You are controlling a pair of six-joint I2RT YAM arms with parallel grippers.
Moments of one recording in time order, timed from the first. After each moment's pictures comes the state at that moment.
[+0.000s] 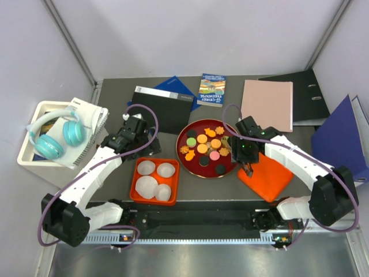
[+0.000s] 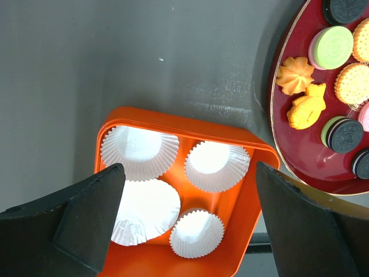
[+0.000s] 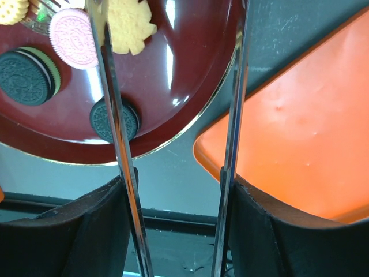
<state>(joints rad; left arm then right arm) -0.41 1.14 0.95 -0.79 -0.12 -0.61 0.51 1.32 0.95 -0.85 0.04 0.51</state>
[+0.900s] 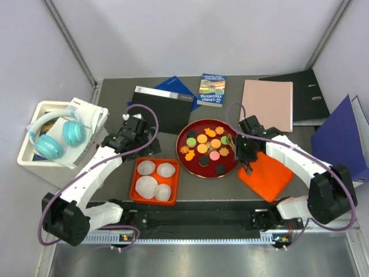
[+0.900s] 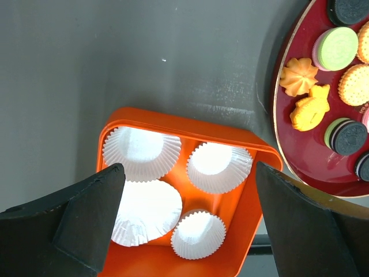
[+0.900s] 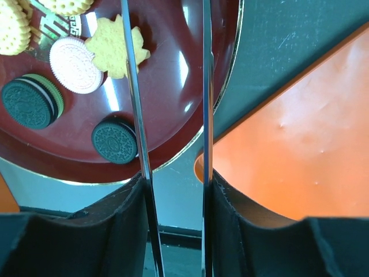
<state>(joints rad) -0.41 1.15 0.95 -0.79 -0.13 -0.61 0.44 1.34 0.90 -0.74 -0.01 0.52</state>
